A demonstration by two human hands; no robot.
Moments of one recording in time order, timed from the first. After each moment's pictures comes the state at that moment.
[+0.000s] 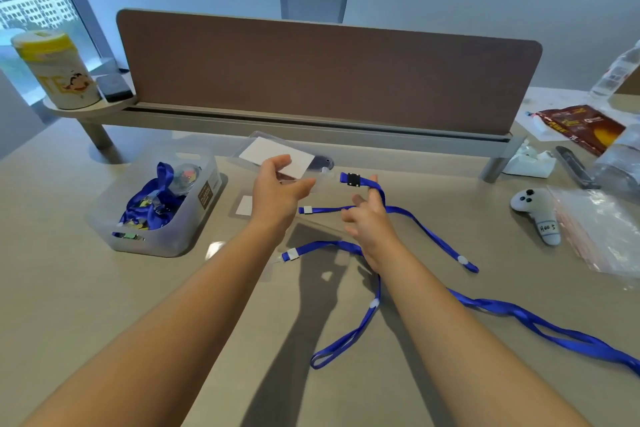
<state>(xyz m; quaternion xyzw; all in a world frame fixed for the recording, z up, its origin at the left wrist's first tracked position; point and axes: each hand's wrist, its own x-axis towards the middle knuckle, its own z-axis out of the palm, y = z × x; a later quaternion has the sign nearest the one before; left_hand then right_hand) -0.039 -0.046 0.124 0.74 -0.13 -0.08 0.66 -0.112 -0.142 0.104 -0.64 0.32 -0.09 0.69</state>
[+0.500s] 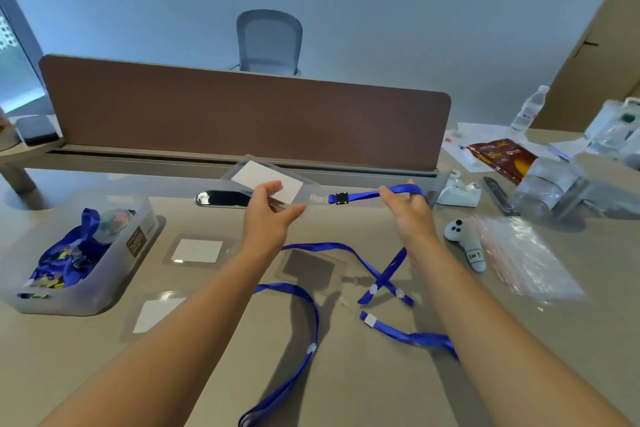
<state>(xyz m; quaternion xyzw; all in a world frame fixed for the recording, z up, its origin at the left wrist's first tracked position) -0.058 -0.125 0.140 0.75 -0.18 -0.07 0.63 -0.168 -0.260 0.168 -0.67 0.38 -0.24 0.59</state>
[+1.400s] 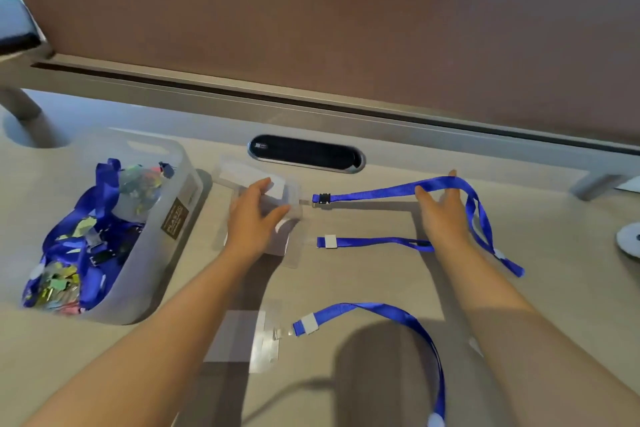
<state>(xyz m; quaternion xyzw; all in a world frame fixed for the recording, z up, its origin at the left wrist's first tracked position) 0.134 -0.063 -0.023 0.85 -0.10 -0.15 0.49 0.026 -0.276 -0.001 -0.73 0.51 -0.12 0.44</state>
